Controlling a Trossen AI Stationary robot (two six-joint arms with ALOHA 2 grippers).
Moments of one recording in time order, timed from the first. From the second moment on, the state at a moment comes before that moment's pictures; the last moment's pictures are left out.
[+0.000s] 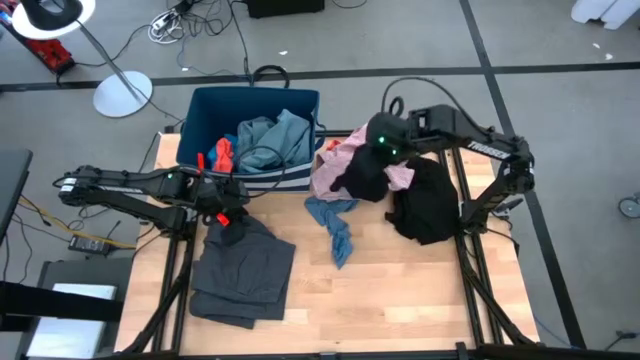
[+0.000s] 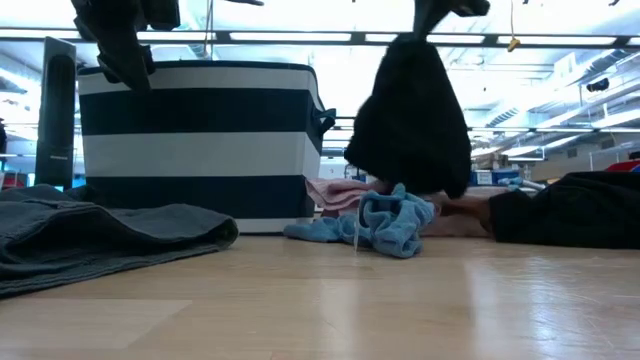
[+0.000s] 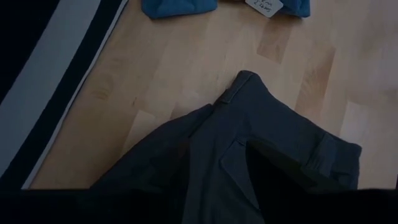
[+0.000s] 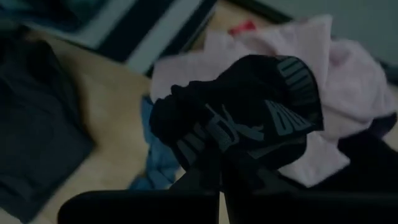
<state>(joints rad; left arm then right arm) -0.08 0.97 0.95 -0.99 -0.05 -0.48 -0.16 1.60 1.95 -1.47 0.27 0.80</state>
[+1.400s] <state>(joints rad) -0.08 0.97 0.95 -0.99 -0.06 -0.50 -0.39 2.11 2.35 -0.43 -0.12 0.70</state>
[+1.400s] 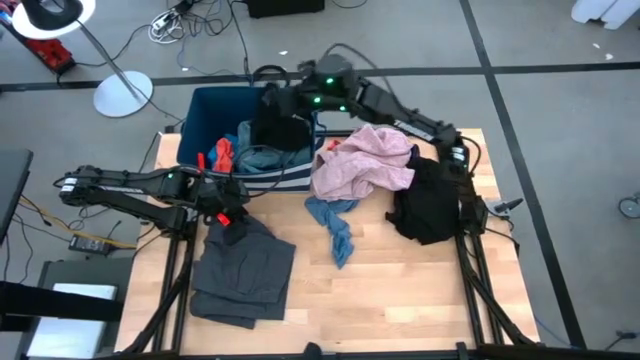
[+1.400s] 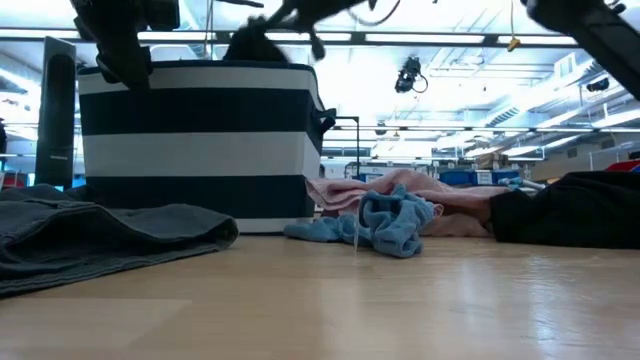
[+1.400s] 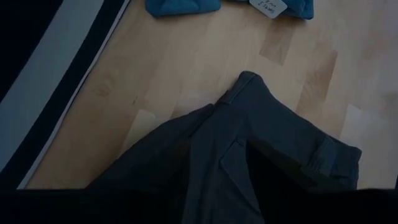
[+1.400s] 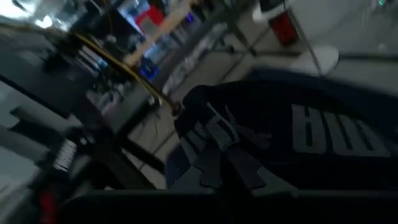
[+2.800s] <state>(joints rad) -0.08 0.97 0.95 -1.00 -0.11 -0.51 -0.46 2.03 2.35 -0.83 -0.12 0.41</state>
